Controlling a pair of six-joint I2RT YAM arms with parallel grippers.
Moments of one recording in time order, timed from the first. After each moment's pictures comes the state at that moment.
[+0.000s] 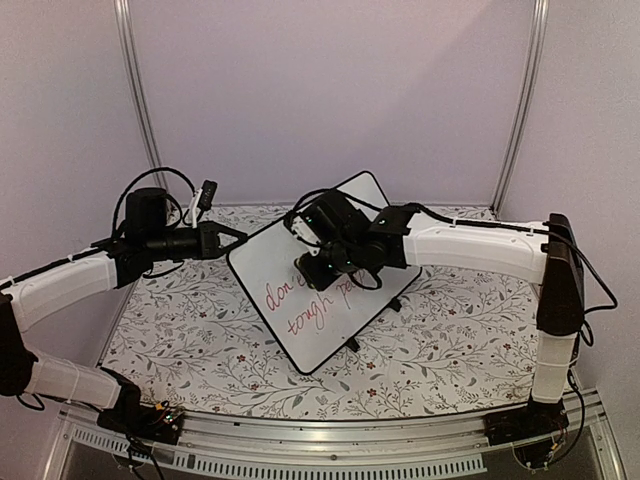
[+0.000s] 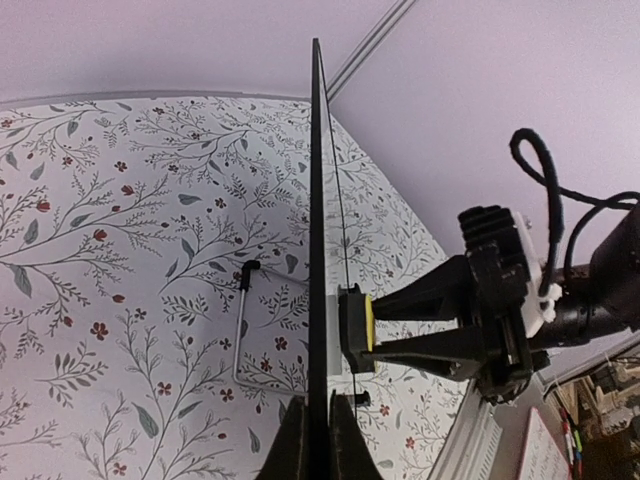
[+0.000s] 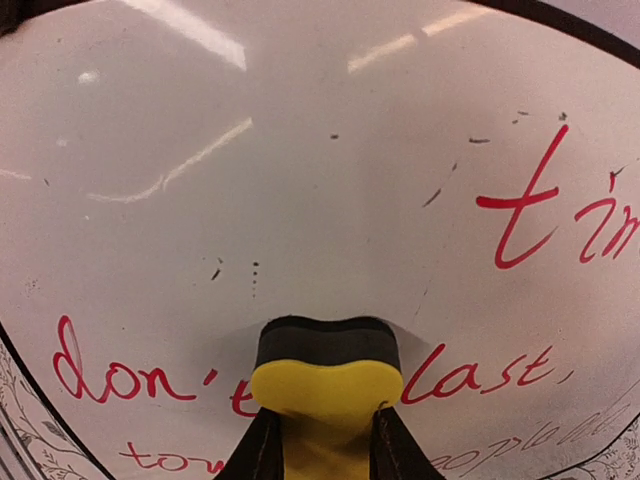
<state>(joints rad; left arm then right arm) -0.36 1.21 0.79 0.05 0.65 -0.42 1.05 1.97 1.70 -0.56 0.26 0.12</state>
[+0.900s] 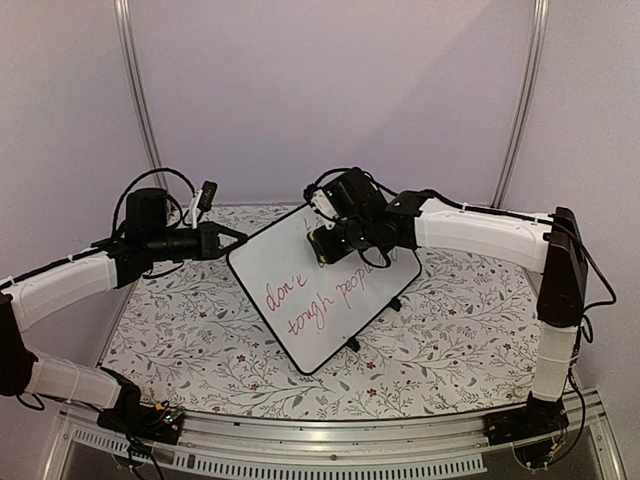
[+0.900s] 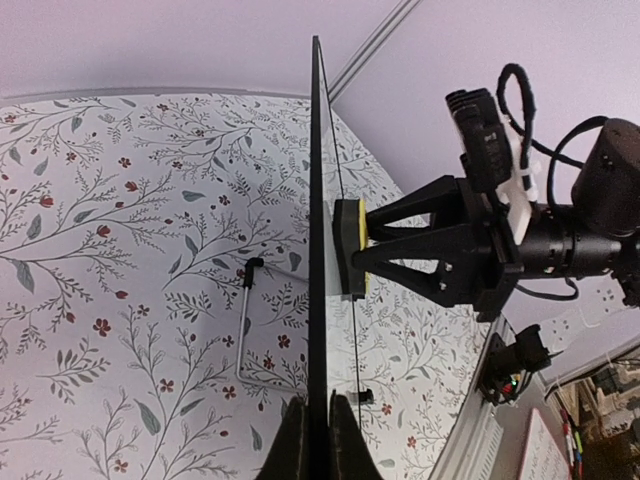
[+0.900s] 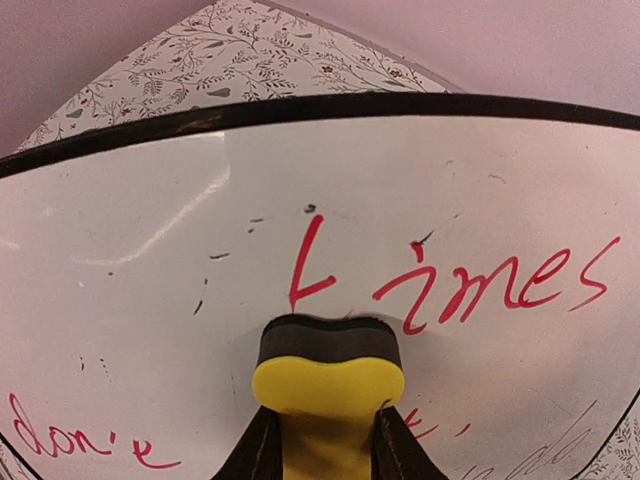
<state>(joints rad) -0.36 1.21 0.79 0.04 0.64 -0.42 0.93 1.97 1.72 -0.48 0.23 0.13</state>
